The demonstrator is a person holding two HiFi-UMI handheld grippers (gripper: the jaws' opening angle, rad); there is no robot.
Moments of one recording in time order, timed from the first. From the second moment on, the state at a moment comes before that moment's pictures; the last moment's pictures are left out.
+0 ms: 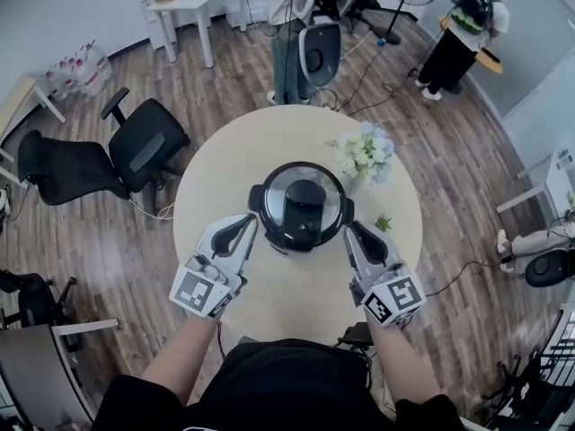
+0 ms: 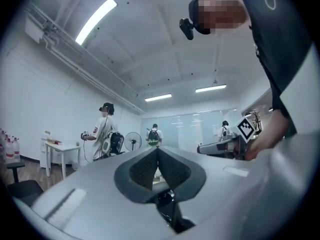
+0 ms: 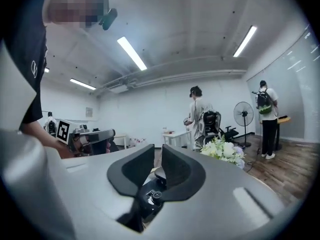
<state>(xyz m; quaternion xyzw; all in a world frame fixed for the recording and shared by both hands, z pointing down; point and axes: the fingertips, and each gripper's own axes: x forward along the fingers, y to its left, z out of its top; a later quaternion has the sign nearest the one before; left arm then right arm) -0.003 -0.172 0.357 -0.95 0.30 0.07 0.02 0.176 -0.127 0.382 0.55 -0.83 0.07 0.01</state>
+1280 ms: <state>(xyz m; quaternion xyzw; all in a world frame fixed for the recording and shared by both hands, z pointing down) -0.036 -0.190 0.338 -0.93 0.37 0.06 0.06 0.244 -0.110 0.369 0.66 -0.75 0.00 0.00</state>
